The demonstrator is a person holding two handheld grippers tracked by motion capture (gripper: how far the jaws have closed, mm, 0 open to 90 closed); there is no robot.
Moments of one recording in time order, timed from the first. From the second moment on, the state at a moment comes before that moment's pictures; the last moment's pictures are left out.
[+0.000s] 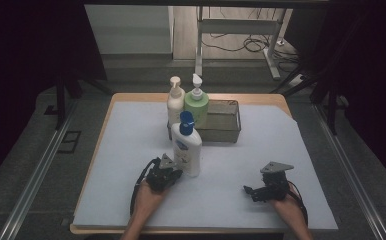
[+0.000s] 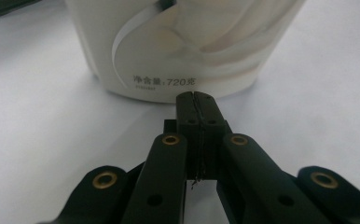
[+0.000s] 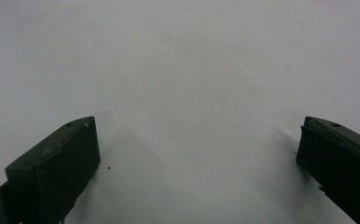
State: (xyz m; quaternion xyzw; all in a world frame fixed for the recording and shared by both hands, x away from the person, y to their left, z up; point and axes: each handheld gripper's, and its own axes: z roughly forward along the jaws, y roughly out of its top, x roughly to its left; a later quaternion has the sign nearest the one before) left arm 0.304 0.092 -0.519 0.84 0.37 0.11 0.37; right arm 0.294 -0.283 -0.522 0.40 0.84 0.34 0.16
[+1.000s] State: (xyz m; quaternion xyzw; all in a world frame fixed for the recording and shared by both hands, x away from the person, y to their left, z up) left arm 0.280 0.110 -0.510 0.84 0.39 0.13 0.36; right arm 0.294 -0.280 -0.519 0.40 0.84 0.33 0.15
